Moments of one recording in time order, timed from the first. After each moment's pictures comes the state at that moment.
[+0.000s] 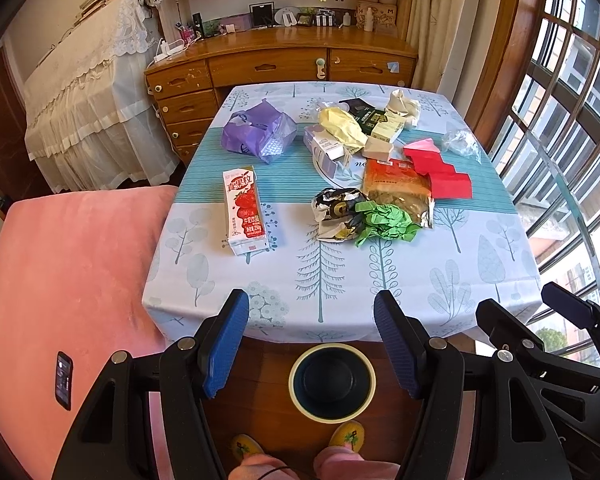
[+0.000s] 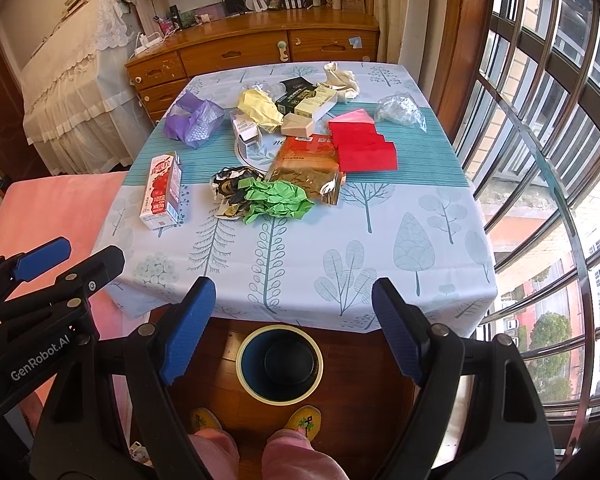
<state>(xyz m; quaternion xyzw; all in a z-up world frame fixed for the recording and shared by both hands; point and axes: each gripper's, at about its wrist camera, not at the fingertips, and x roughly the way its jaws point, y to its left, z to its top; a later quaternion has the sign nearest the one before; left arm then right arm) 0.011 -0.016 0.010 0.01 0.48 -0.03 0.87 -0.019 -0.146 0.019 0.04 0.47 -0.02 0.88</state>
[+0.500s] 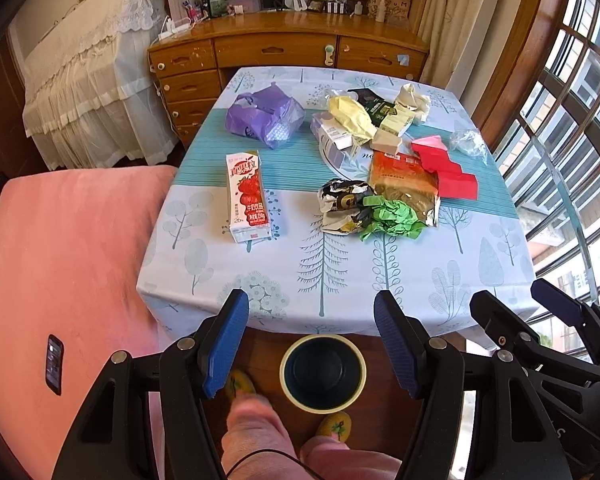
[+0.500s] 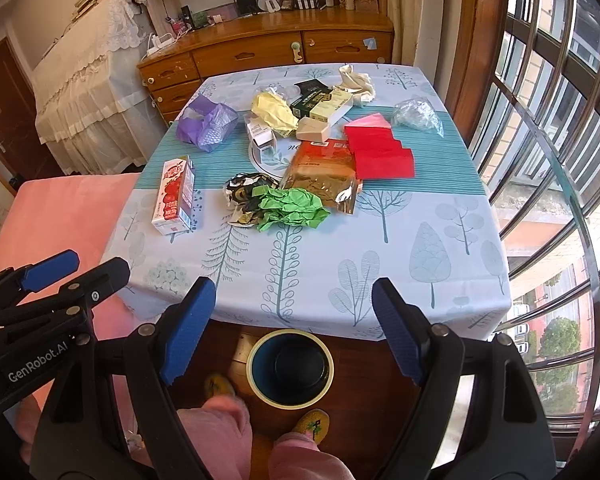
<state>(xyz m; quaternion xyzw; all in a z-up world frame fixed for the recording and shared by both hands) 0.026 0.003 0.002 -0.02 0.51 -0.03 0.86 0.001 -0.137 0.013 0.05 0.47 0.01 0.88</state>
